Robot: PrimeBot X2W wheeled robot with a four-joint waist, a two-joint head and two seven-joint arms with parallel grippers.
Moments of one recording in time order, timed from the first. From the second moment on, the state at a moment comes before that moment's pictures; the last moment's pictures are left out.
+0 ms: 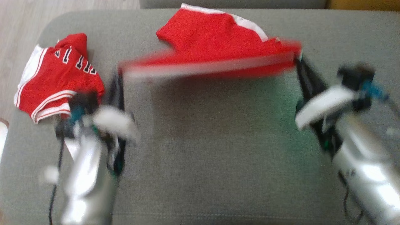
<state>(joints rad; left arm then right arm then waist) -0.52 0.04 -0.15 0.63 -0.17 -0.01 -0.26 -0.69 -0.30 0.59 0.75 0.71 0.12 -0.25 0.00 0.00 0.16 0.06</state>
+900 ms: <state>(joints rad) -0.16 0.07 -0.15 0.33 -0.20 0.02 -0.26 -0.20 -0.21 0.45 0.45 0.84 0.12 -0.25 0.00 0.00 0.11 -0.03</state>
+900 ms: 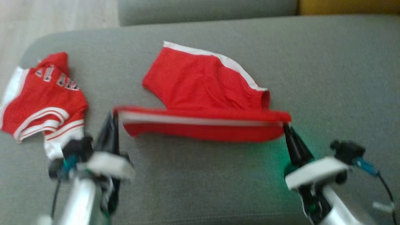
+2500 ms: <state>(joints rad) -1.14 0.19 -0.34 1.05 -0.04 -0.10 -0.23 -0.67 -0.07 0.46 0.55 0.80 0.12 -0.25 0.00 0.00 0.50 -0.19</state>
